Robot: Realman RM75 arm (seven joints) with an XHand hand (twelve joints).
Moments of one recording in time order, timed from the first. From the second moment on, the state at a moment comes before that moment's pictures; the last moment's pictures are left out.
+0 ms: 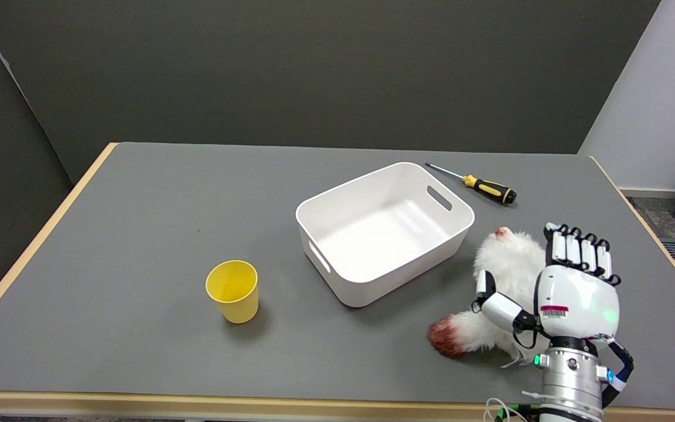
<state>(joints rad) -0.37 -1.12 -2.34 1.62 1.38 1.69 -0.91</state>
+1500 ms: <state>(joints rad) -0.27 -1.15 -2.37 1.60 1.52 1.62 -0.95</state>
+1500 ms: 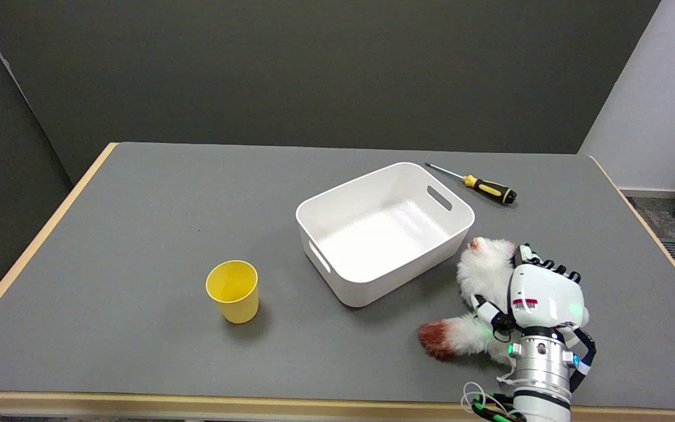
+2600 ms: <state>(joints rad) -0.21 -1.07 -2.35 1.54 1.32 1.64 -0.95</state>
